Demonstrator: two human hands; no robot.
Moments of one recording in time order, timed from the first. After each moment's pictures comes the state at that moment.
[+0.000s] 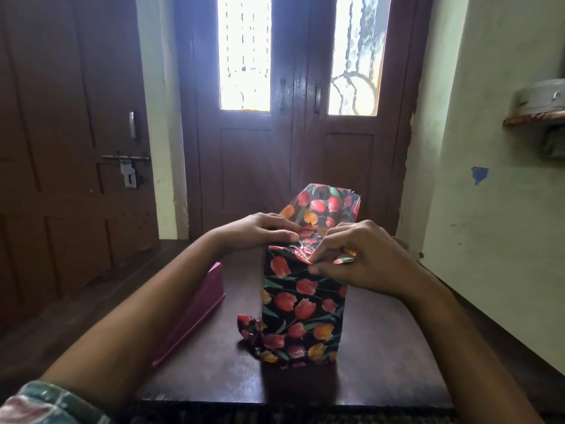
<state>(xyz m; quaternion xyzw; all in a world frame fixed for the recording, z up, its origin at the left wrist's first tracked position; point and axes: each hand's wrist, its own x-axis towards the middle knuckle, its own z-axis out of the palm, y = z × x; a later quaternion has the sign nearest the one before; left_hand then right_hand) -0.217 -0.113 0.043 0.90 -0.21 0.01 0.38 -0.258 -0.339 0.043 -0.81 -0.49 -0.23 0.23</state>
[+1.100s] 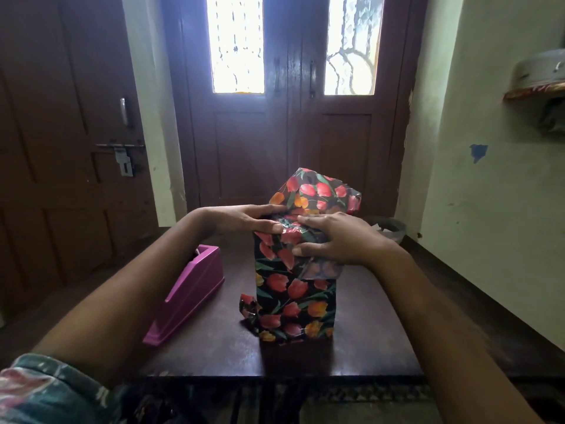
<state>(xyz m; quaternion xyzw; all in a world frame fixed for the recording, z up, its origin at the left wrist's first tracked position) -0.218 -0.096 0.042 0.91 -0.19 -0.11 0.35 -0.232 -0.320 0.031 -0.93 -0.33 -0.13 0.07</state>
